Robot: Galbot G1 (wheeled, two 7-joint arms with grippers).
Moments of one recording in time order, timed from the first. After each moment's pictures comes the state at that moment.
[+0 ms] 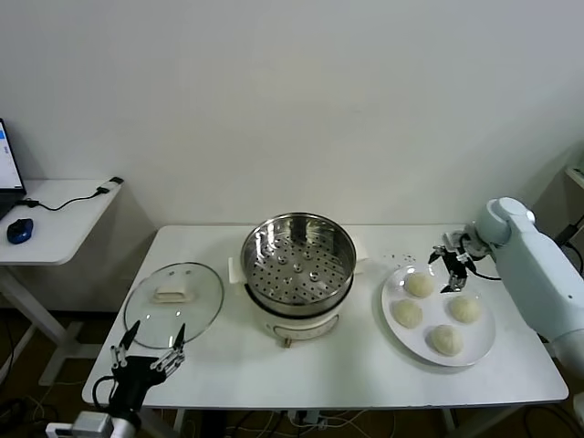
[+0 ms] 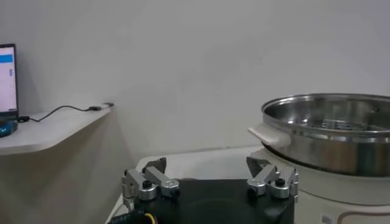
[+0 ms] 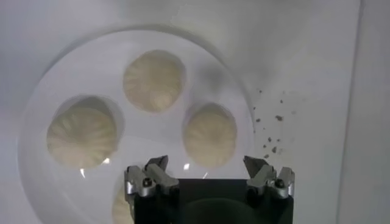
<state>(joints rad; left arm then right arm) 1.77 -1.55 -0.77 -2.23 -0.05 0.15 0.20 -0.24 0.95 -0.01 0.91 -0.71 0.16 -1.35</state>
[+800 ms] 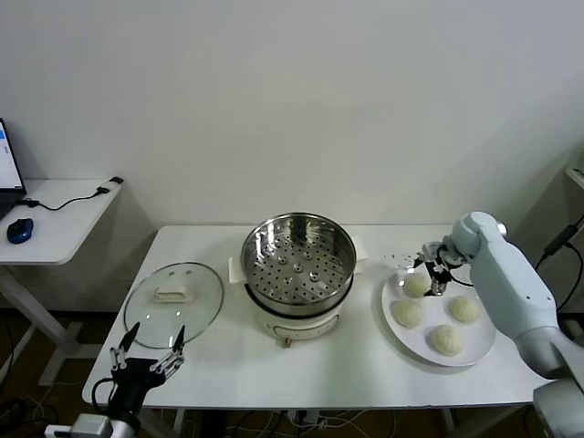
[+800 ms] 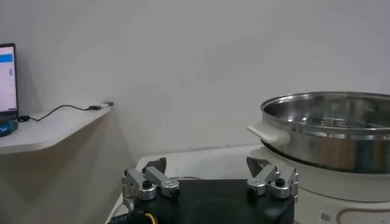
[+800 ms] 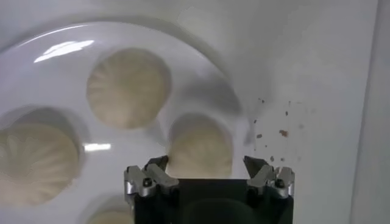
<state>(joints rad) 1.78 -1.55 -0.78 -2.23 -0.05 0.14 0.20 -0.27 1.05 0.05 0.81 -0.84 0.20 -1.24</state>
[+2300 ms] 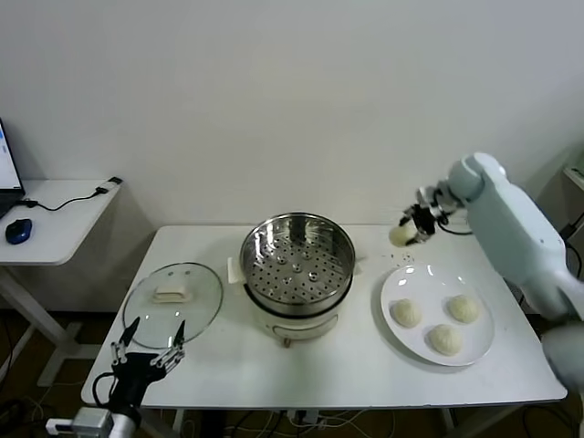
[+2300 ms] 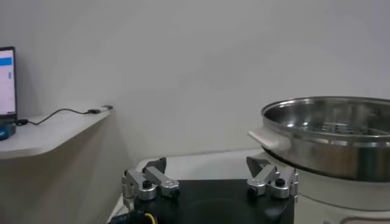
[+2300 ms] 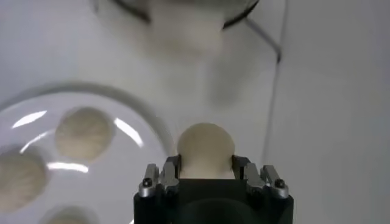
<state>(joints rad) 1.75 -1.54 -0.77 -2.23 -0.06 0.16 0.18 0.25 1.16 -0.31 0.67 -0.40 0.17 -1.41</state>
